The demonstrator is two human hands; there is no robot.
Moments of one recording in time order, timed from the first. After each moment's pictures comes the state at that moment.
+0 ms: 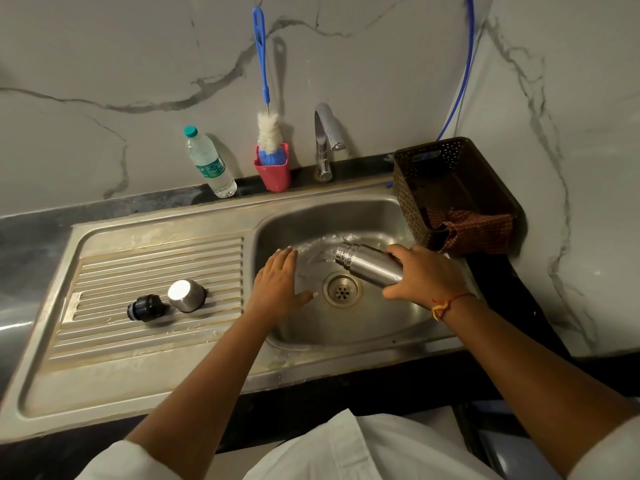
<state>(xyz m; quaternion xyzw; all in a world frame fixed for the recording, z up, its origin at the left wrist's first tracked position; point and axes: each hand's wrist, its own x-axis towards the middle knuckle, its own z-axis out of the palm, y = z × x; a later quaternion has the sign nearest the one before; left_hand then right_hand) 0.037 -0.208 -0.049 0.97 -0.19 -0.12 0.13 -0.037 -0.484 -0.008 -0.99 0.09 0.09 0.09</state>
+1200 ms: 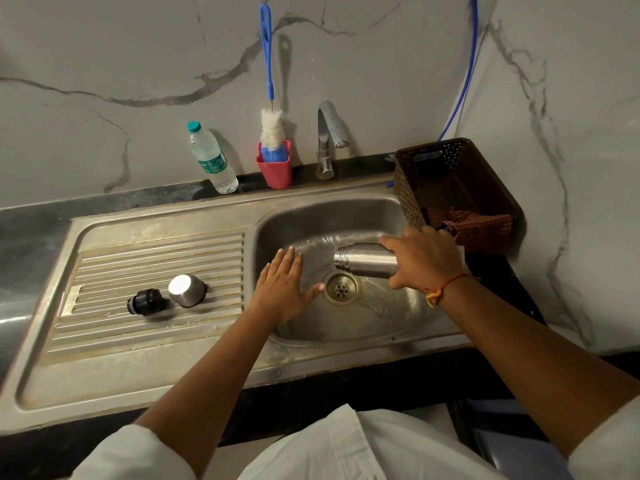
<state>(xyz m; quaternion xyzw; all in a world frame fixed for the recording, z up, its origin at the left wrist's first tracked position) 0.032 -0.208 -0.059 0.96 -0.20 -0.18 0.07 -0.026 -0.470 0.031 -0.99 0.02 0.09 -0.09</state>
